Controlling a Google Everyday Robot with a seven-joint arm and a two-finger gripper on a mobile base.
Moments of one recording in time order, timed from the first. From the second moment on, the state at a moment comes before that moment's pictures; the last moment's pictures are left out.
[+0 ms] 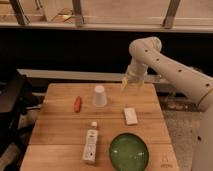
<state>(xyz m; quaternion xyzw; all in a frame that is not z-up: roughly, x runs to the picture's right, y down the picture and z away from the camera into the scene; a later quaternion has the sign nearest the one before) 0.143 0.008 0.760 -0.29 0.17 0.62 0.70</state>
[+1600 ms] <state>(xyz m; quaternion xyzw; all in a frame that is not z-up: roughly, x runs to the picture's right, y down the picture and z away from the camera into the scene) 0.143 0.009 0.761 -0.29 0.17 0.62 0.70</state>
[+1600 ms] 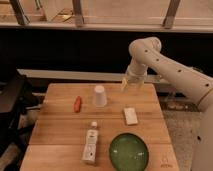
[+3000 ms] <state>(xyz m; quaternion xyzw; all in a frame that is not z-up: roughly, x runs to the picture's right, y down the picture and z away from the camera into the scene) 0.072 0.019 0.751 -0.28 0.16 0.59 0.74</state>
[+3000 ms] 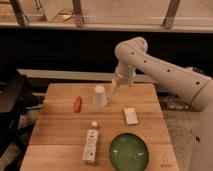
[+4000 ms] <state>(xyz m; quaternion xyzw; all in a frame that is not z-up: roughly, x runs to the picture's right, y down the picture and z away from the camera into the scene) -0.020 0.121 0.739 -0.38 0.18 0.52 0.75</state>
